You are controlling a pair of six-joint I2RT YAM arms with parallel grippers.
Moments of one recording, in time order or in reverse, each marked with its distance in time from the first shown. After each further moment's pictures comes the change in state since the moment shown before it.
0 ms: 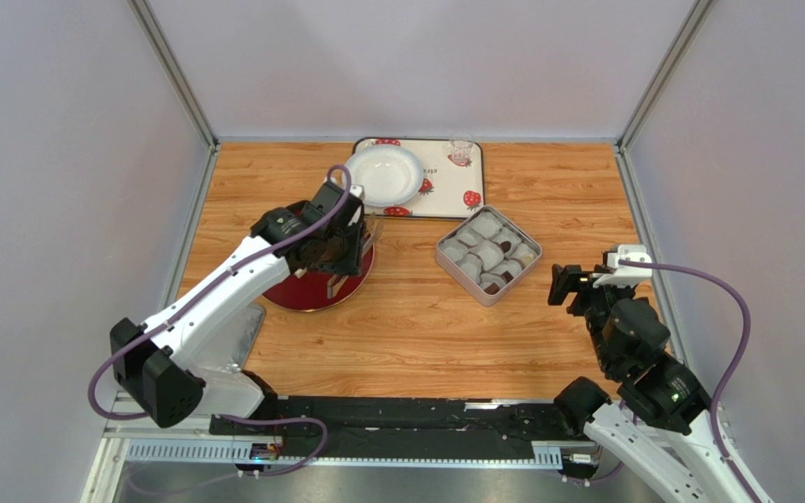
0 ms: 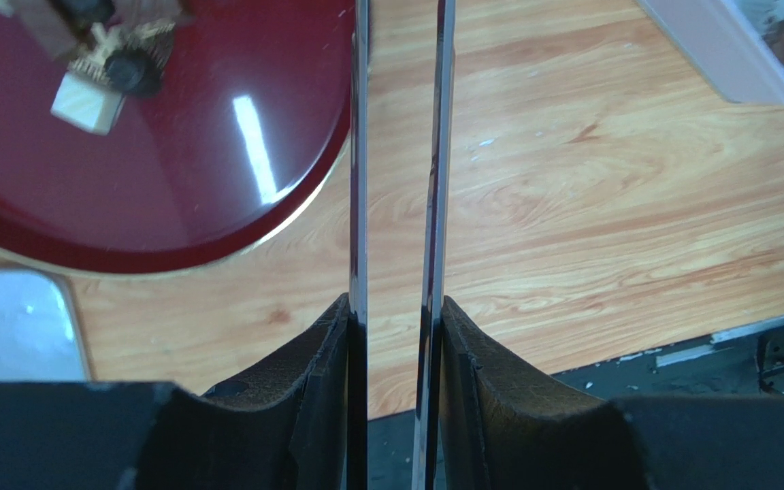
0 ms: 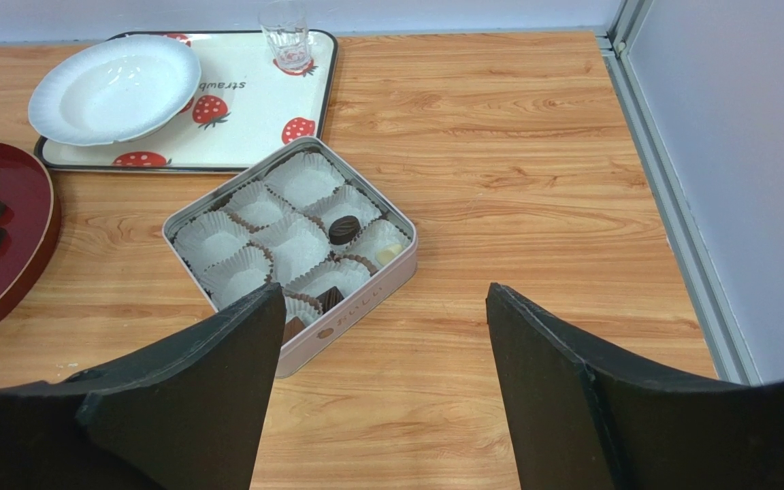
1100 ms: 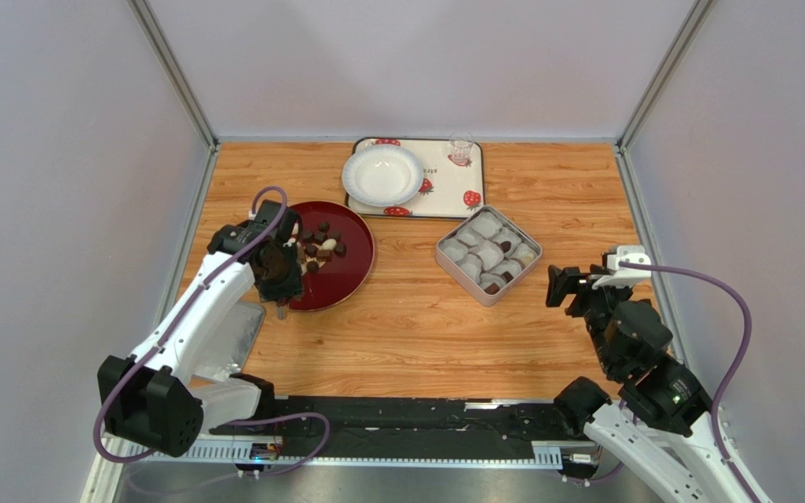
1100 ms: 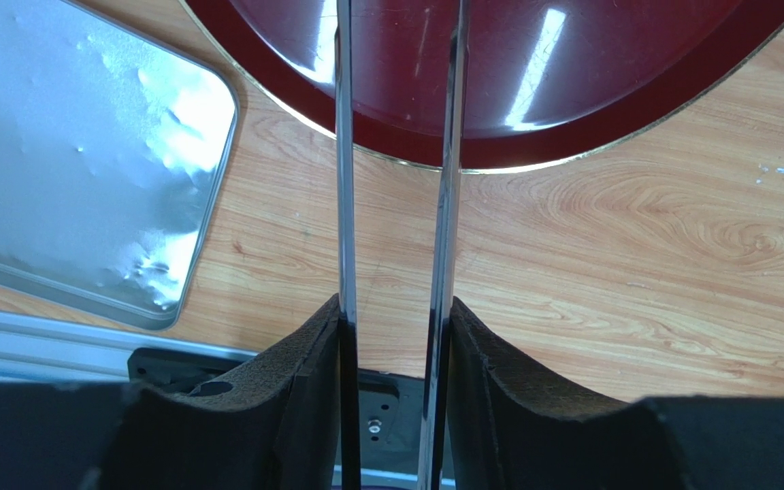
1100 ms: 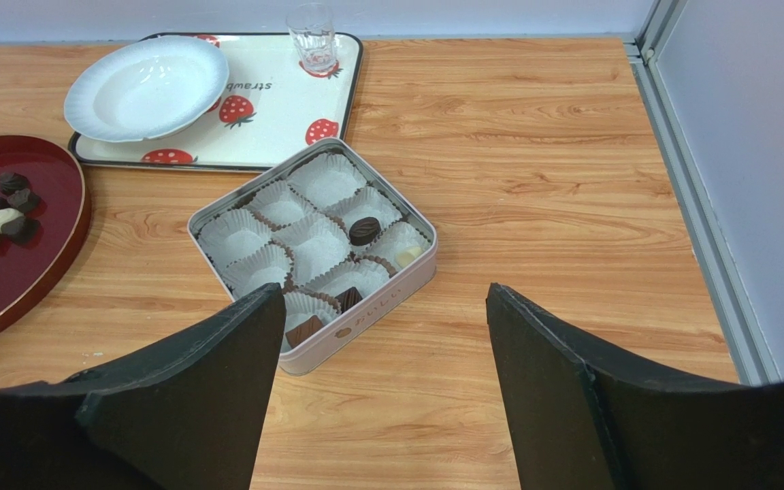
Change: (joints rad) left arm 0.384 -0.161 -0.277 -0.141 -0.032 -0.037; right arm 0.000 -0.011 -0.003 0.007 -0.049 0.000
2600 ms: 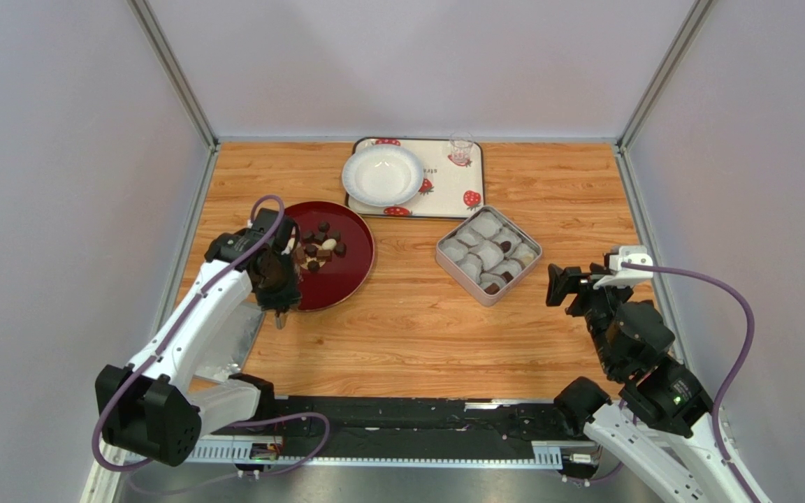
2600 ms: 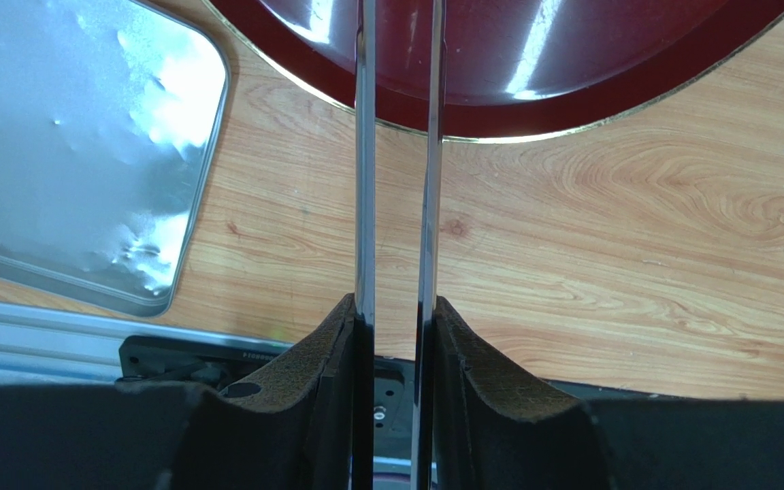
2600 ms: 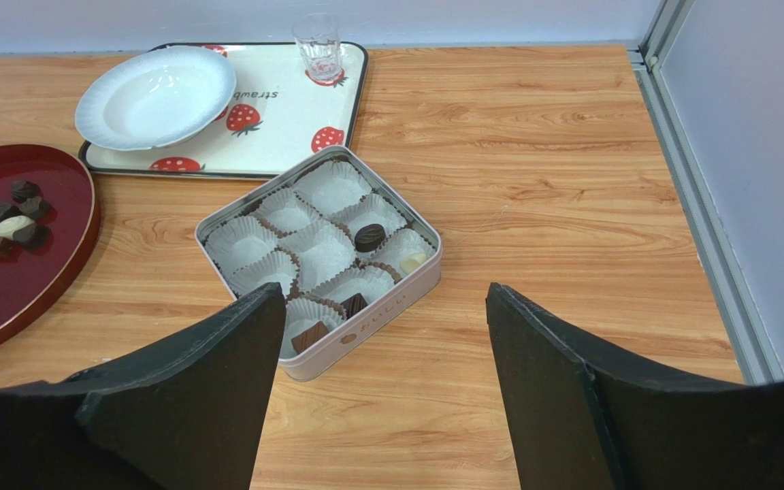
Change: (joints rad) left arm 0.013 -0.040 -0.056 -0.007 0.030 0.008; right arm 0.000 -0.007 0.000 0.015 -0.005 0.000
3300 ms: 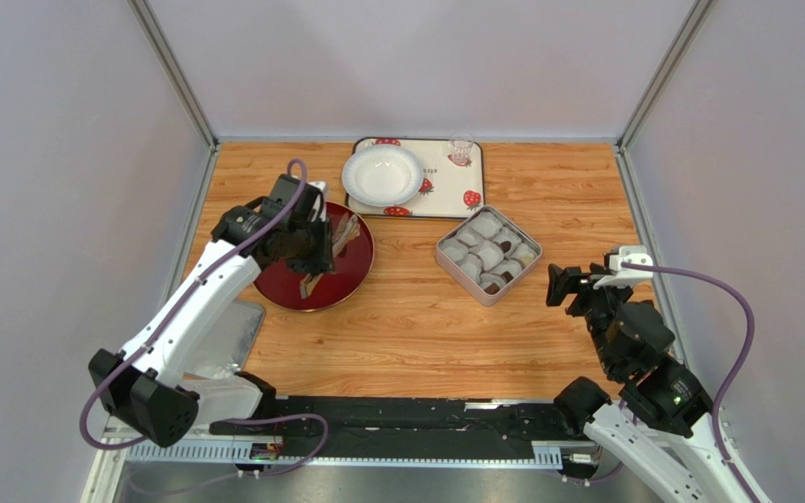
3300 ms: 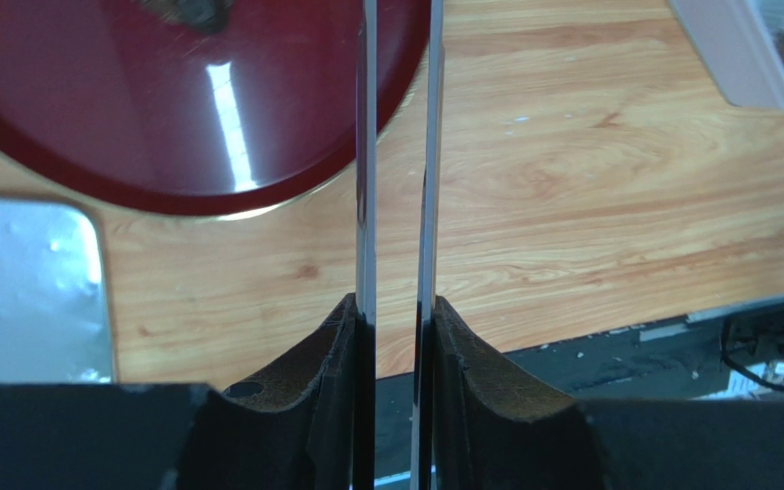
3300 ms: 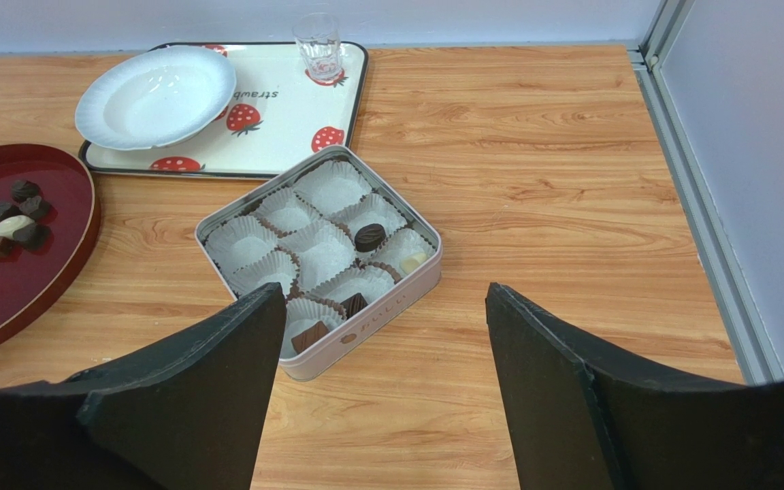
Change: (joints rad) left arm -0.165 0.052 0.269 0.031 0.127 0.064; right arm 0.000 0.000 0.000 0.000 -0.002 0.000
